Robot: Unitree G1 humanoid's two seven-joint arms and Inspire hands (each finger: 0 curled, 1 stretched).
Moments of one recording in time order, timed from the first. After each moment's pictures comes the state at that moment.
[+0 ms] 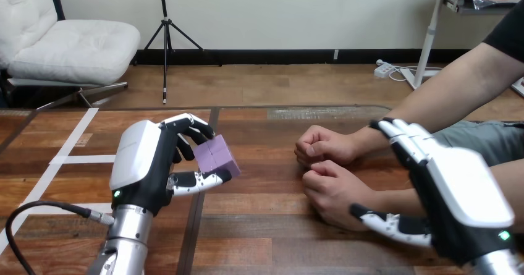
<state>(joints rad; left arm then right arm) -0.24 0.37 -0.26 0.61 0.55 -0.49 0.52 0.31 -0.34 -0.12 -0.33 -0.84 -0.28 -0.01</state>
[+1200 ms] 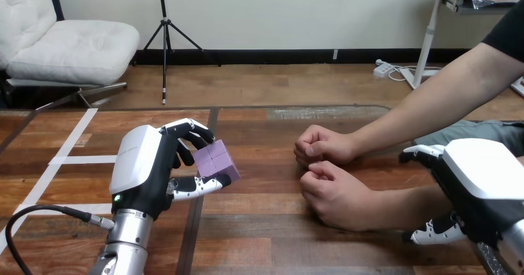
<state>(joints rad) -0.23 0.37 -0.26 0.61 0.56 -0.49 0.52 0.23 -0.51 -0.12 -0.49 -0.92 0.03 0.43</state>
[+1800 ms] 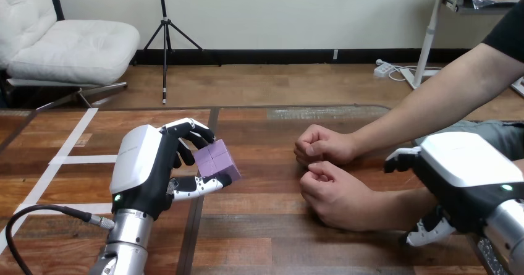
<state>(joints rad) -0.23 0.37 -0.26 0.61 0.56 -0.50 0.53 0.15 -0.57 -0.07 -0.50 -0.93 0.05 0.57</state>
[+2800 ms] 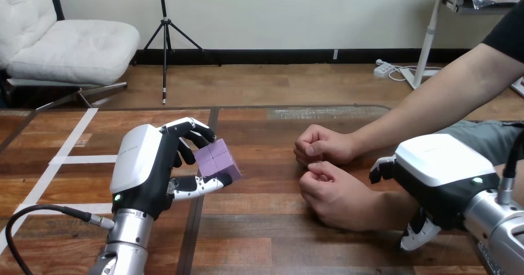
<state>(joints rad) -0.23 0.37 -0.25 0.61 0.56 -0.51 0.53 0.04 -0.64 0.04 -0.43 -0.98 0.04 0.64</state>
